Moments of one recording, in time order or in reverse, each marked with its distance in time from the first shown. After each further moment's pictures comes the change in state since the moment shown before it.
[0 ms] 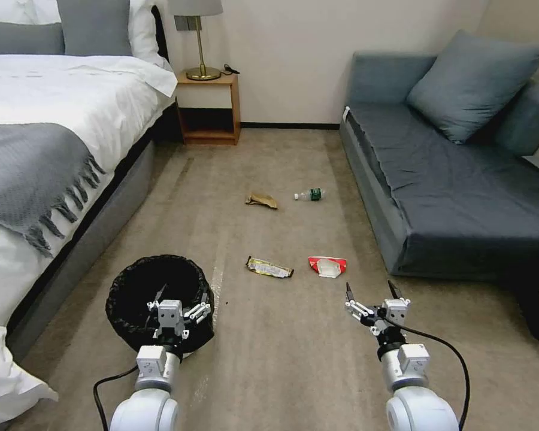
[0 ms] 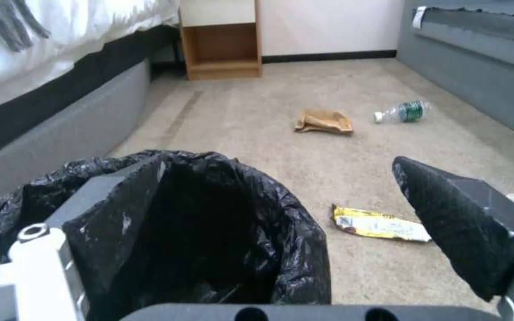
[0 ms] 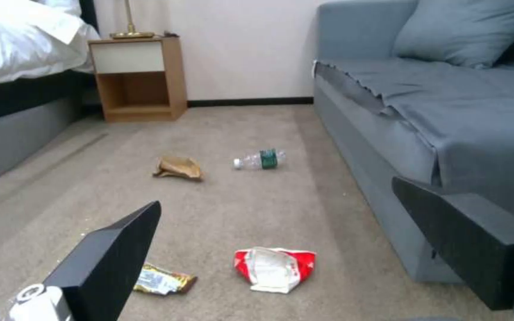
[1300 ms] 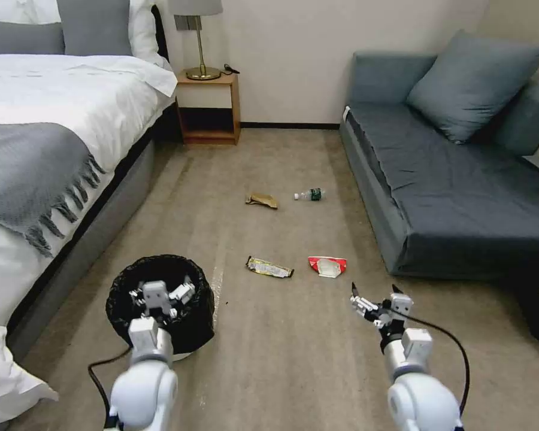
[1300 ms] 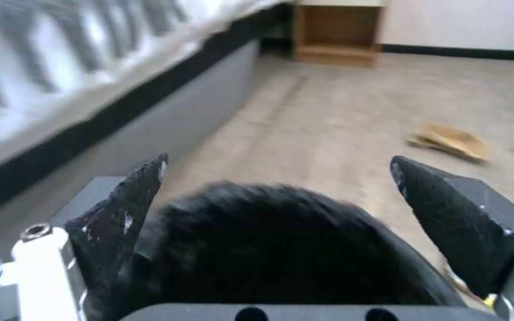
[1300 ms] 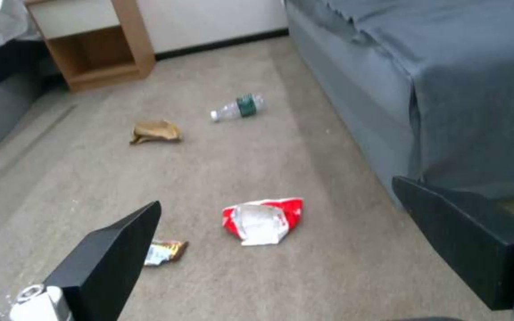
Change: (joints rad) left arm -0.230 0.005 -0.037 -0.021 -0.099 0.330 -0.323; right arm 0.105 -0.093 0.012 0.037 0.259 -0.339 0.113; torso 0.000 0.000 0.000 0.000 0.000
